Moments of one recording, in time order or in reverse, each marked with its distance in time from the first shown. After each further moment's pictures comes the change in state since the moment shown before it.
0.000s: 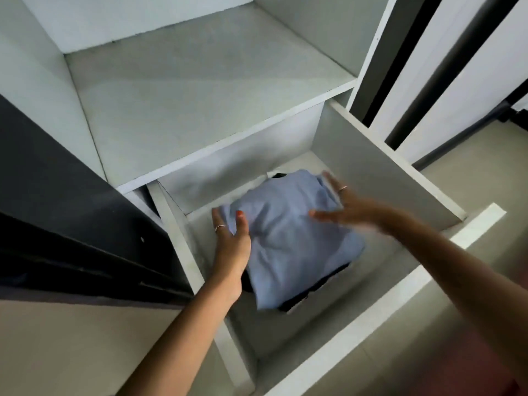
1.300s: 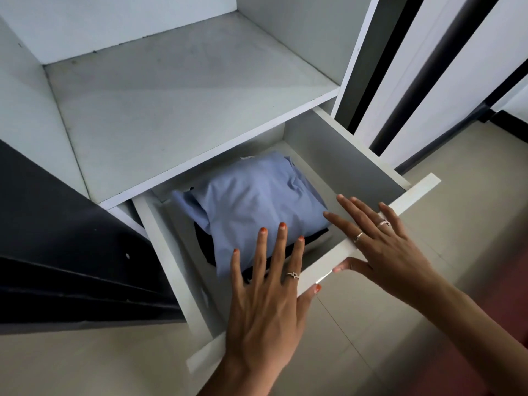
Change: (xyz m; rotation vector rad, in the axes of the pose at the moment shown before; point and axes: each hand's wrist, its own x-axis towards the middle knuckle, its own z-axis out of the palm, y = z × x) left_hand -0.078 -0.019 0.013 1.298 -0.014 0.952; right_hand -0.070 0.051 0.017 -0.878 0.489 -0.422
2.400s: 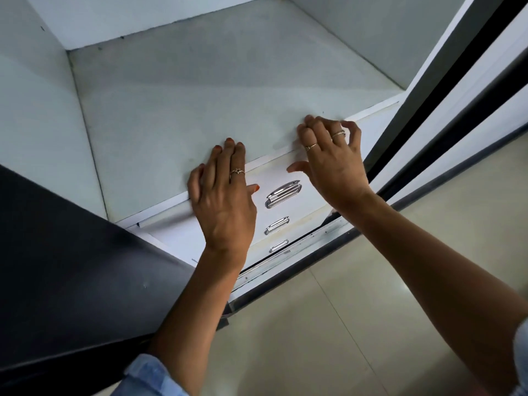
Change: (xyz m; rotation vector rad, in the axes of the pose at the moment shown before) left_hand 0.143 -0.132 0.018 0.163 0.552 -0.341; right_hand 0.231 -0.024 0.016 -0.058 0.613 -0.006
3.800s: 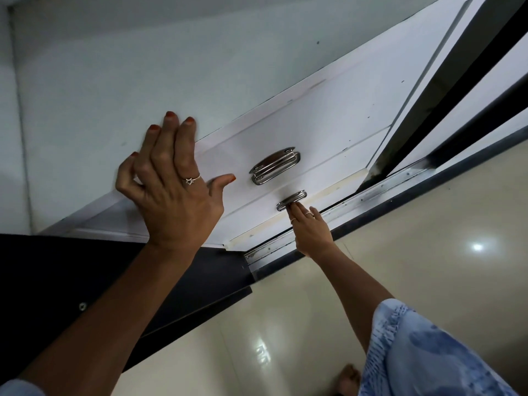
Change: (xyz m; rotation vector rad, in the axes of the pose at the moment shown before) left_hand -0.006 -0.020 0.035 0.378 0.148 0.207; right_hand -0.170 -0.077 0.175 0.374 -1.024 -0.013
